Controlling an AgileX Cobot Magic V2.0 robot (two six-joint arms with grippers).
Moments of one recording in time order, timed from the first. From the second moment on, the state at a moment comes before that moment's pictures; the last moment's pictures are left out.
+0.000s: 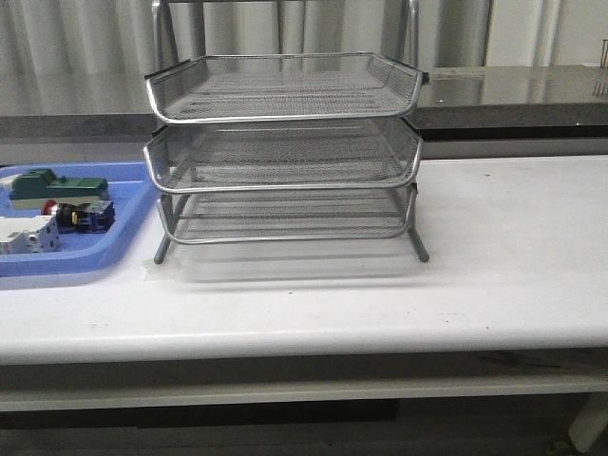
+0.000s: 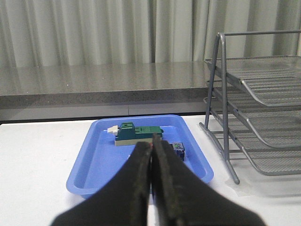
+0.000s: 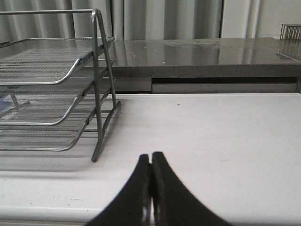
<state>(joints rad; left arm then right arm) -0.01 -0.01 0.00 0.05 0.03 -0.04 0.09 -0.01 0.03 -0.07 0.05 0.09</state>
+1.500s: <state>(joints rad) -0.01 -0.01 0.00 0.05 0.03 -0.04 0.09 0.18 -0.35 0.12 0.31 0.09</state>
